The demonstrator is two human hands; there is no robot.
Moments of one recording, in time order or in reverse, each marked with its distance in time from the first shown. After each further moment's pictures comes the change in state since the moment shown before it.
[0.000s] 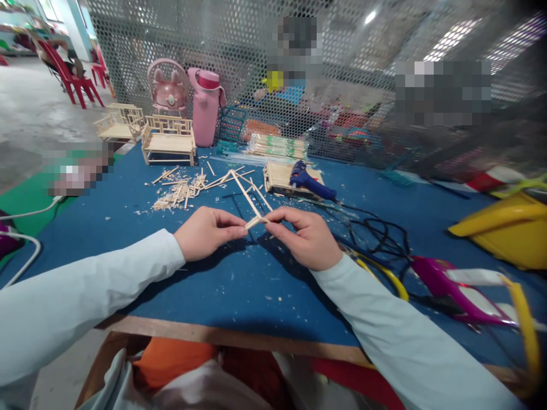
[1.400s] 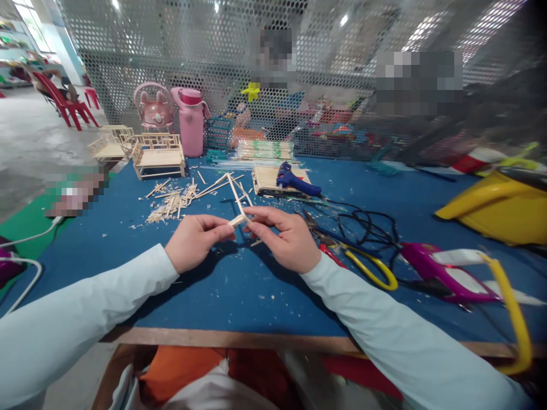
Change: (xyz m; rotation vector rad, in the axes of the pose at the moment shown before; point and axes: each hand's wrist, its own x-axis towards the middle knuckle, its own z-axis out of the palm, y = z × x) left_hand -0.004 0.003 0.002 -0.036 0.149 0.009; right_hand -0.005 -0.005 0.016 0.178 0.121 0.001
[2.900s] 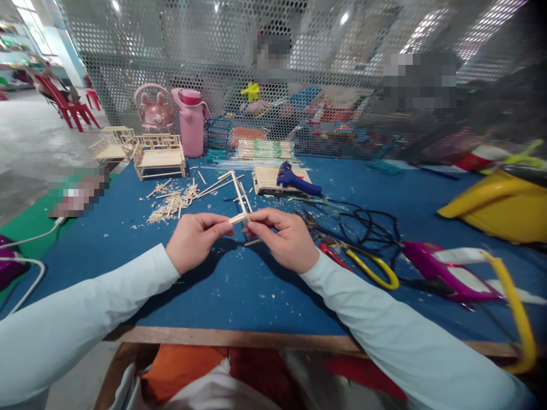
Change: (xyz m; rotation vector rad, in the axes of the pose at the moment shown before) left_hand -0.001 0.002 0.001 0.082 0.092 0.054; right_hand 0.001 -0.002 0.003 0.097 0.011 0.073
